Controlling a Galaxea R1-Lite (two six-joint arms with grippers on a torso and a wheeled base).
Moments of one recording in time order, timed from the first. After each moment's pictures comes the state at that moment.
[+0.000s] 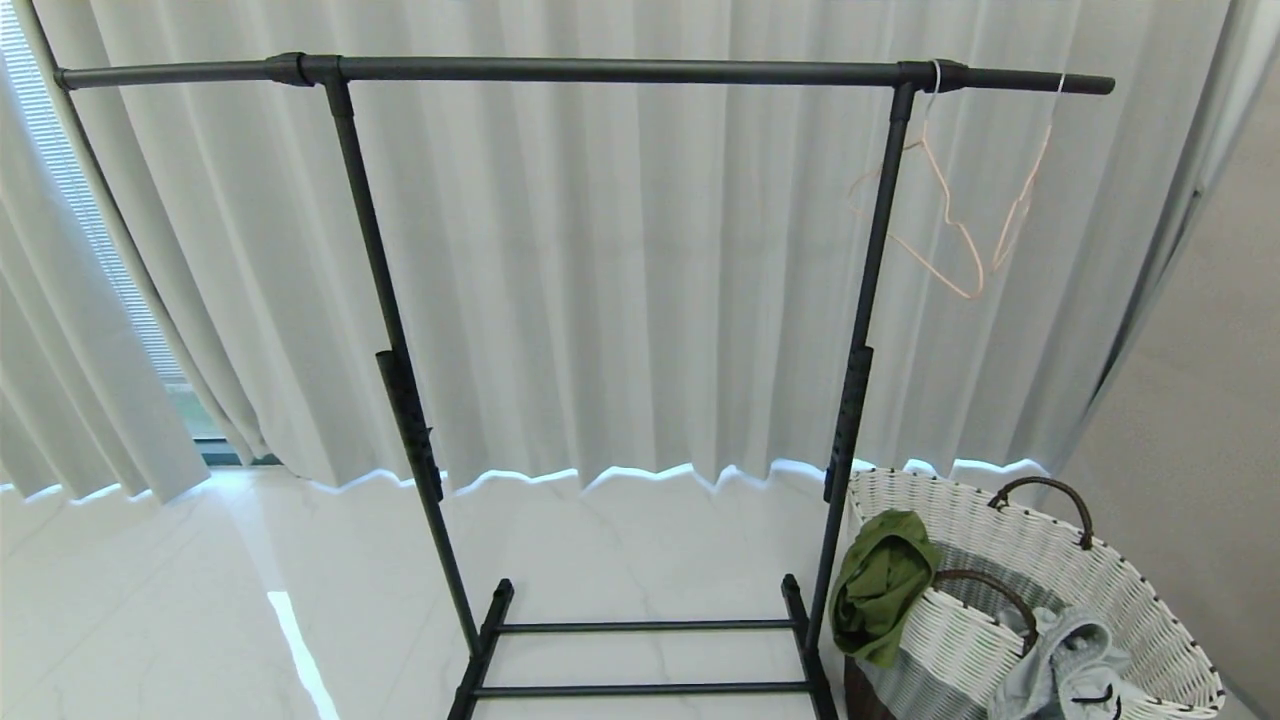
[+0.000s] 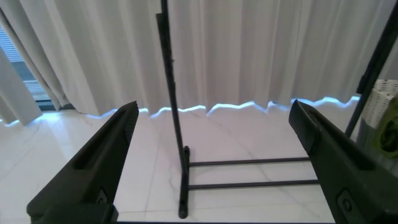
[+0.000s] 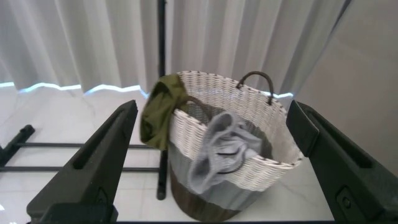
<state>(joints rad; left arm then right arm) 0.00 0.00 0.00 -0.01 -0.05 0.10 0.00 0.00 0.00 0.00 0.06 -0.03</state>
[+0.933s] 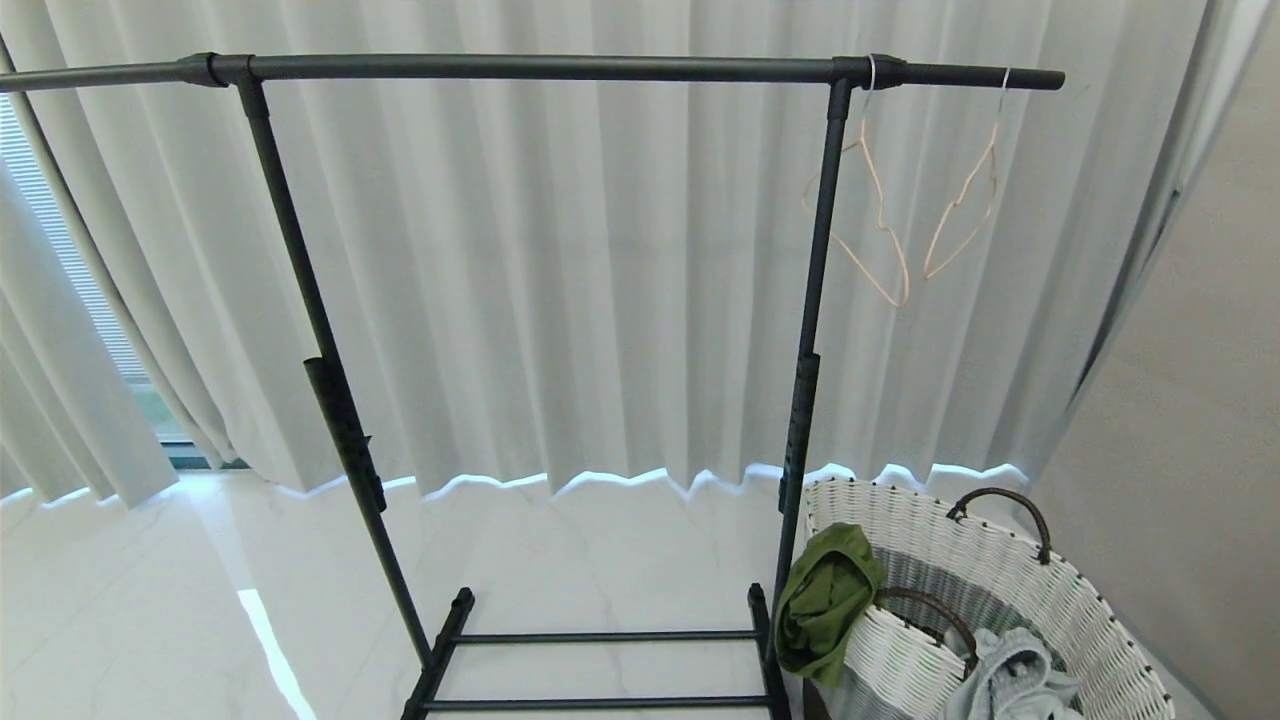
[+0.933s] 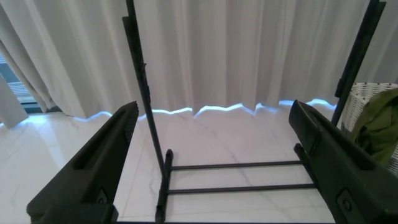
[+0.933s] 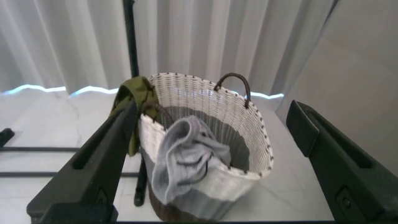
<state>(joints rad) 0.00 0.00 0.00 -0.01 -0.05 0.10 0.00 0.00 0.00 0.00 0.06 -0.02</state>
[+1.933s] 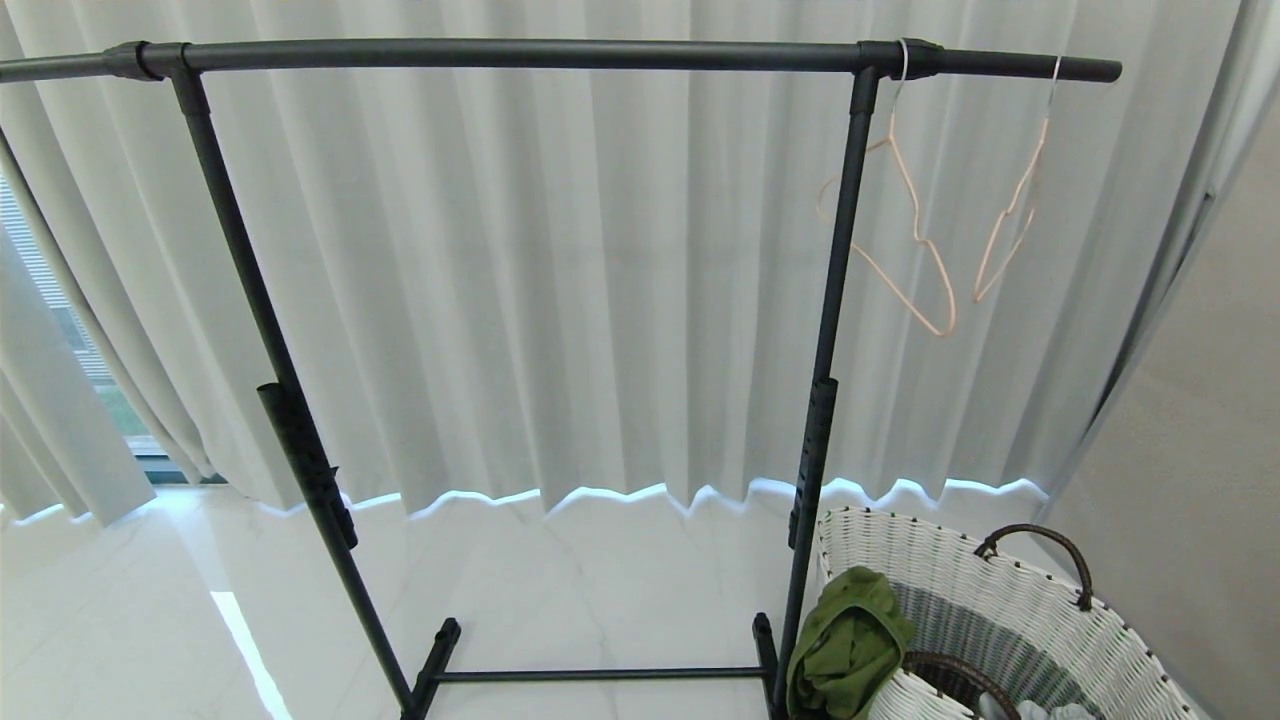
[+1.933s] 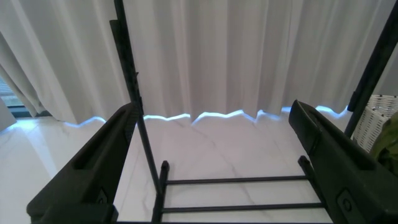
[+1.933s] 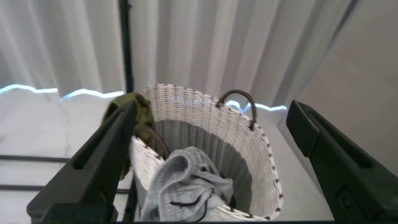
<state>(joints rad) 0.00 0.00 0.00 -0.01 -0.04 0.08 0.00 0.00 -0.02 0.00 0.09 -0.07</state>
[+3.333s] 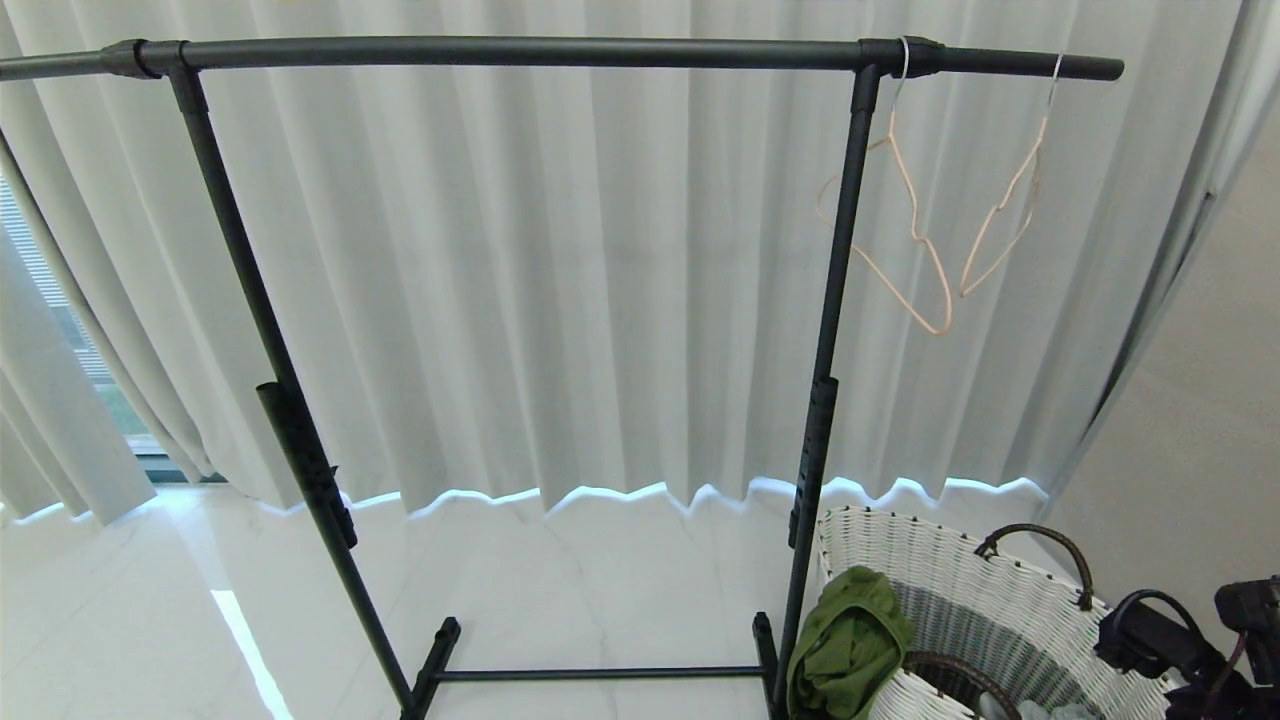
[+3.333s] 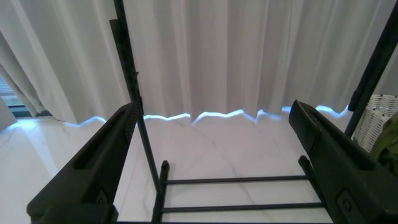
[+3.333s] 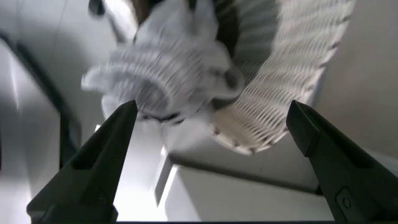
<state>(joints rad) 0.00 0.00 0.00 -0.01 -0.04 0.08 -0.01 1.66 -0.12 -0.52 -0.01 -0.49</state>
